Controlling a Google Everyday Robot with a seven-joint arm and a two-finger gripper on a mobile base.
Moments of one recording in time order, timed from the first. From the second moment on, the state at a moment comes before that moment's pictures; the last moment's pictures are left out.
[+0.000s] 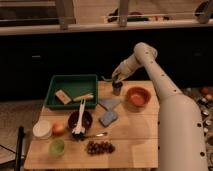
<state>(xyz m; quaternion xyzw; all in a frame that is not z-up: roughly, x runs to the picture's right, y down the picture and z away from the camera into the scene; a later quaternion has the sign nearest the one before) 0.082 -0.064 0.895 -0.16 -0.34 -0.19 0.91</state>
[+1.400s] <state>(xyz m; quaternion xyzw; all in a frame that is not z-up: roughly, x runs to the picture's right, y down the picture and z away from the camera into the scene) 0.089 -0.060 0.901 -0.18 -0.32 -0.18 0.91</state>
